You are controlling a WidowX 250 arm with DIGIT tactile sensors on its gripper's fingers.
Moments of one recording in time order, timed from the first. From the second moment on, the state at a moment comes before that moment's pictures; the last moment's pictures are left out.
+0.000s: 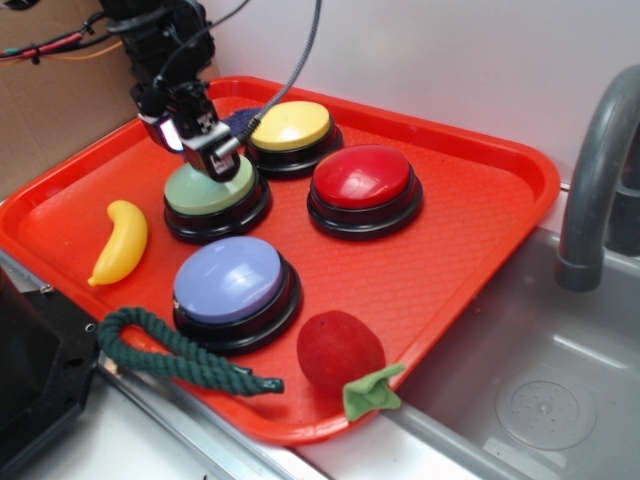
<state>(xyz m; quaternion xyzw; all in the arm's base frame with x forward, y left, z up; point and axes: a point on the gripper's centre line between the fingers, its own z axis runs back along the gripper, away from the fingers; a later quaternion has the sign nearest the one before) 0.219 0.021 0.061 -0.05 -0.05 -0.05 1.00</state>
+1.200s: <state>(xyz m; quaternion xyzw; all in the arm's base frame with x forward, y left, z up) 0.217 0.024 0.079 0.00 -0.05 -0.06 1.00</state>
